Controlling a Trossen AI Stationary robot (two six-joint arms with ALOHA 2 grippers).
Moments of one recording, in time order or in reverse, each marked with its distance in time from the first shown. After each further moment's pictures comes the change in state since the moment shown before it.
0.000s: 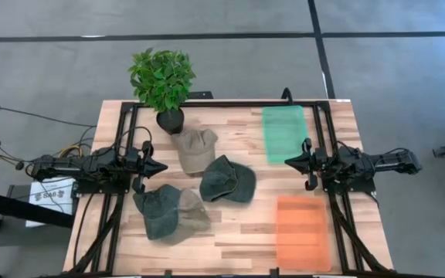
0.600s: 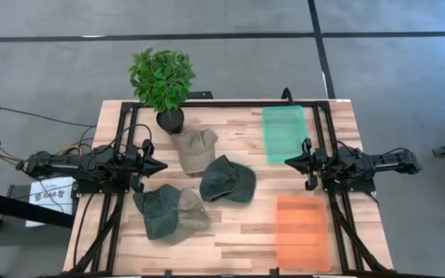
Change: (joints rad) left arm -0.017 0.136 0.083 0.053 -0.009 -0.046; right arm 0.000 0.000 0.000 0.000 0.000 0.000
